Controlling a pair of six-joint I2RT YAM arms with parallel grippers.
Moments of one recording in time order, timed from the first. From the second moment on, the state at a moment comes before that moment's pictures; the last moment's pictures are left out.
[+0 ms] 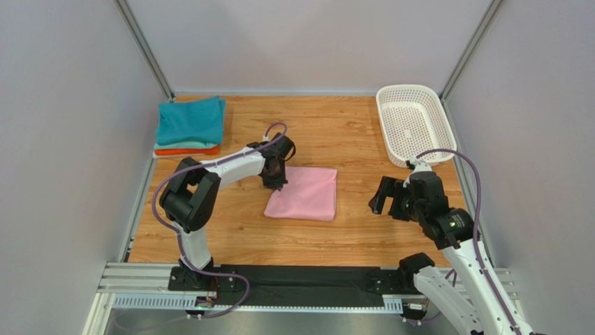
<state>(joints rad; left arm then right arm) -0.62 1.84 1.21 -0.59 -0.09 -0.67 0.33 0.65 0.78 -0.92 0.01 0.49</state>
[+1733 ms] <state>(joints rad) -0.18 1.91 2.05 -0.68 -0.74 0.22 0.33 0.66 0.77 -0.89 0.03 0.48</state>
